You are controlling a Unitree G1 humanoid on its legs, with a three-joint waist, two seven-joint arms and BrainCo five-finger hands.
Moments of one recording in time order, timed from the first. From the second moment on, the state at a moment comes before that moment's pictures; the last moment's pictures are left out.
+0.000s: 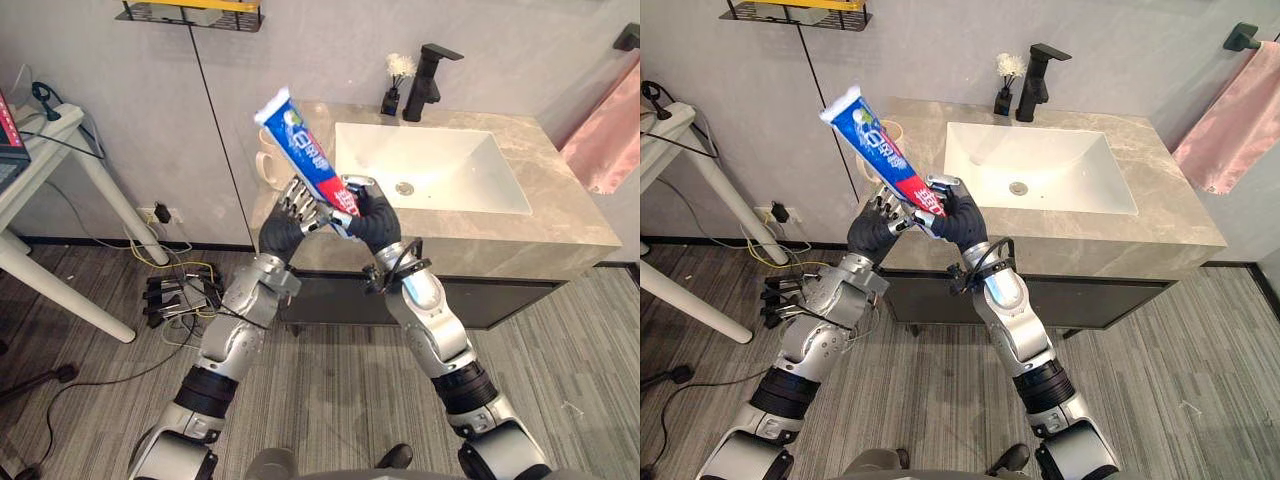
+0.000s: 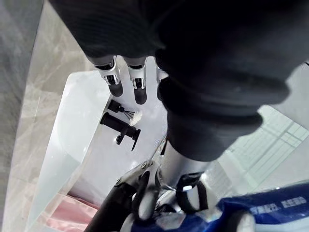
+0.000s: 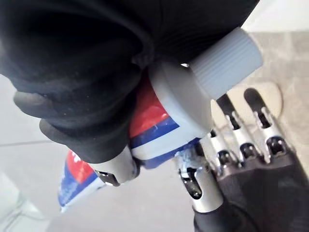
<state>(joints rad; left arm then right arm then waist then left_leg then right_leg) -0.33 0.28 -0.23 0.01 -0.73 -0.02 -0.02 -0.39 -0.05 0.29 -0.01 0.29 -0.11 0.09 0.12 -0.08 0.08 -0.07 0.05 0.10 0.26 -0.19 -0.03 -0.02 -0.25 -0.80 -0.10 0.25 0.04</state>
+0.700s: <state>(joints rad) -0.35 0.35 -0.12 -0.01 -0.78 -0.02 -0.11 -0.35 -0.06 0.18 0.06 0.25 -0.09 0.09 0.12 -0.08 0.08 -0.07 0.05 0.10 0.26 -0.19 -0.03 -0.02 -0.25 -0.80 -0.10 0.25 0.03</state>
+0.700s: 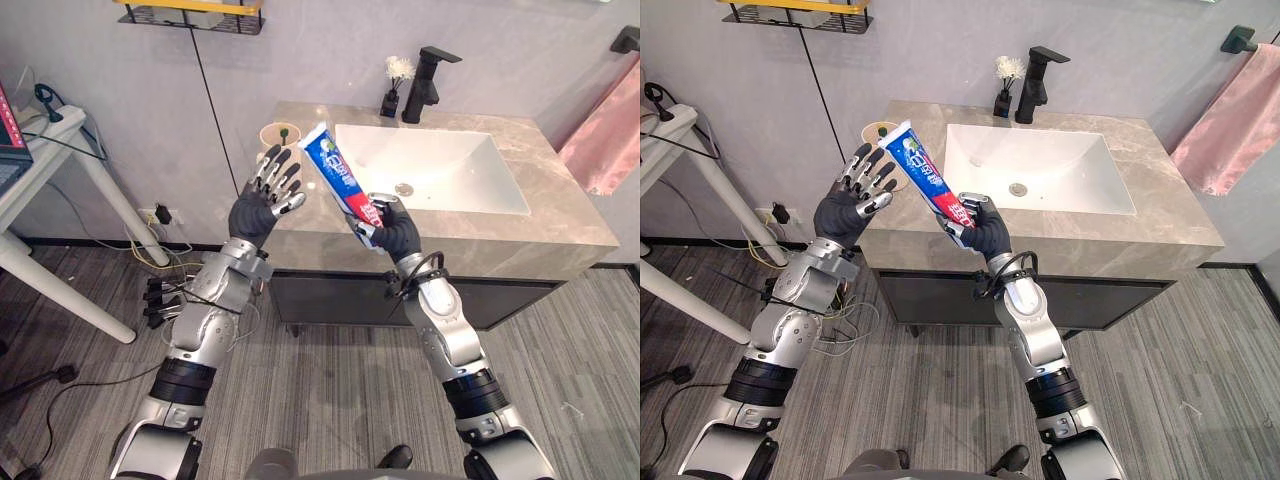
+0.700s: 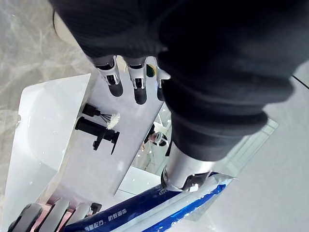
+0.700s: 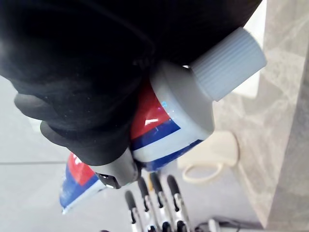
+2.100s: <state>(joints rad) -0.30 0.36 -0.29 -0.12 -0.87 0.03 -0.11 -0.26 -0.04 0.36 0.07 0.27 -0.09 0.18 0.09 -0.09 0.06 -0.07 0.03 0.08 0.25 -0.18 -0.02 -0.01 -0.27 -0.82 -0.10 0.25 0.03</state>
